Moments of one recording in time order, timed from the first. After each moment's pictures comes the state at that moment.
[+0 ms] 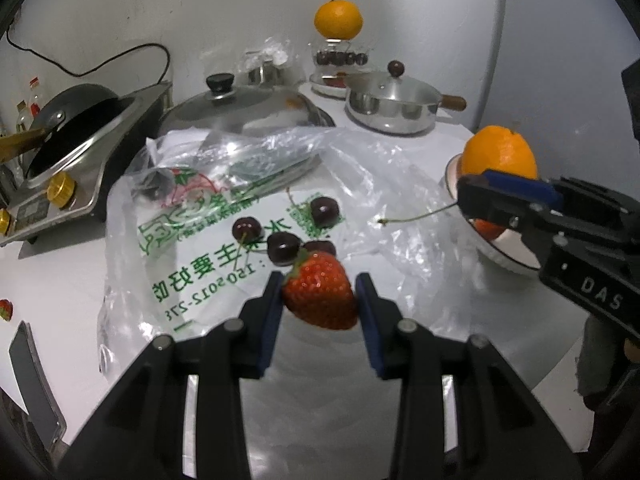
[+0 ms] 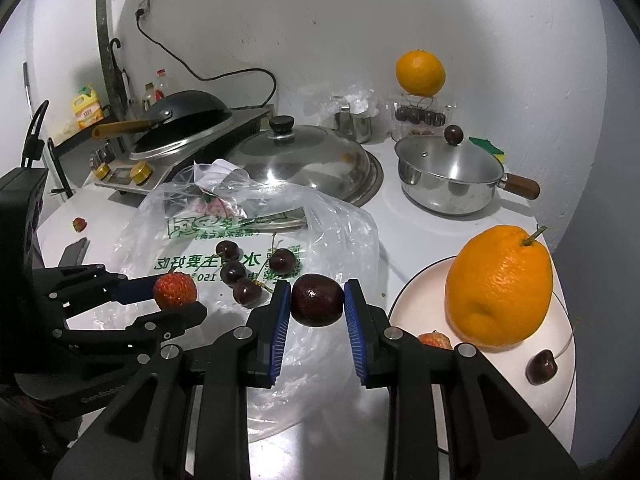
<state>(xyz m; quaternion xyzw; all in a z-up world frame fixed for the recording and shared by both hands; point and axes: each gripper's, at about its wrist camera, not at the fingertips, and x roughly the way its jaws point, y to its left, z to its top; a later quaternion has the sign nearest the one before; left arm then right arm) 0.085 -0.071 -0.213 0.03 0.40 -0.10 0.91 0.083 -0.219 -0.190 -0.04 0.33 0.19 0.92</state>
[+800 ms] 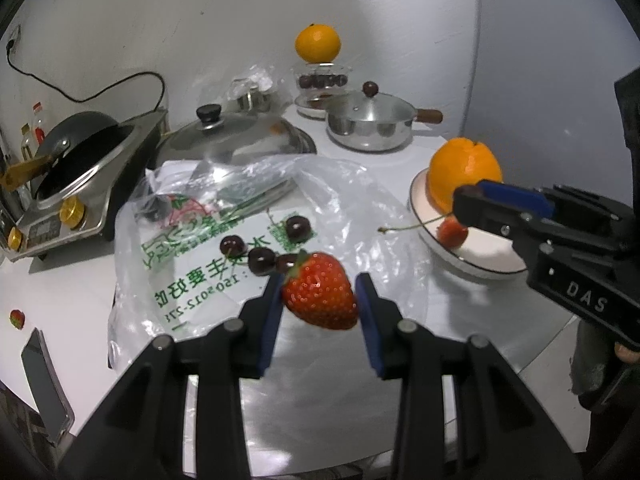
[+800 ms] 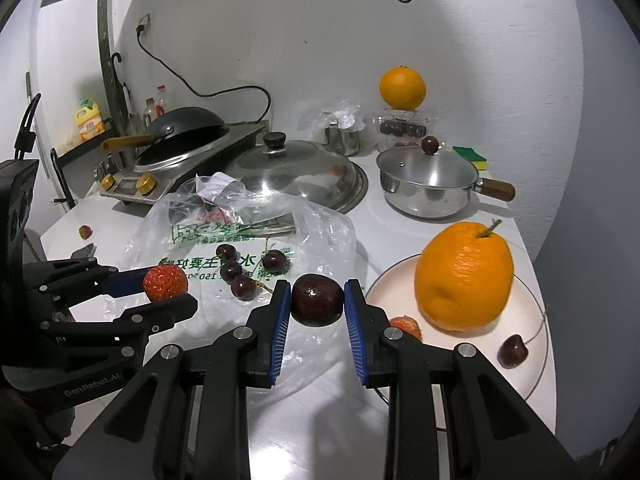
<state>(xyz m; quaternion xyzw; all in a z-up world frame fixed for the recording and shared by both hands) 0.059 -0.098 -0.189 0.05 0.37 -0.10 0.92 0.054 -0.246 -0.175 -0.03 0.31 0.18 0.93</state>
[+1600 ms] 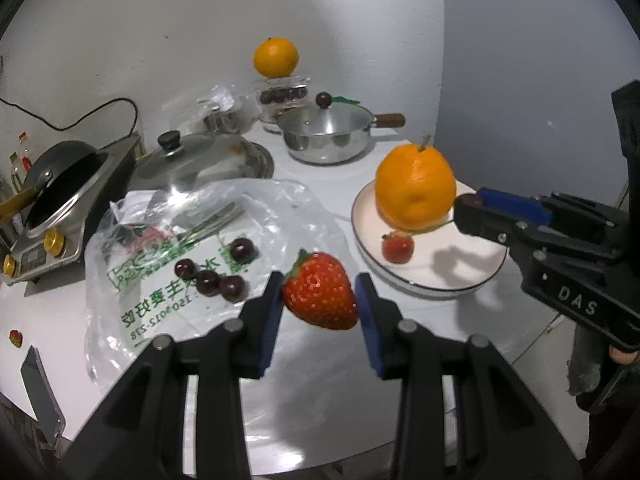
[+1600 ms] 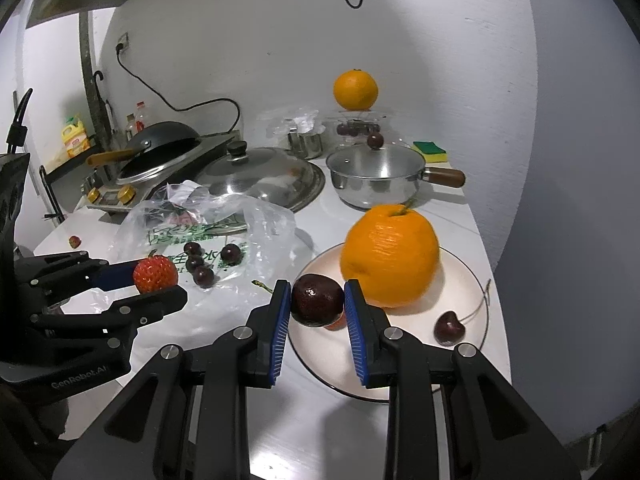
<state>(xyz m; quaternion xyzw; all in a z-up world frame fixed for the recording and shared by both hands) 0.054 -0.160 -0.179 0.07 0.36 -0.12 0.92 0.038 -0.311 -0.176 0.00 0.30 0.15 0.94</state>
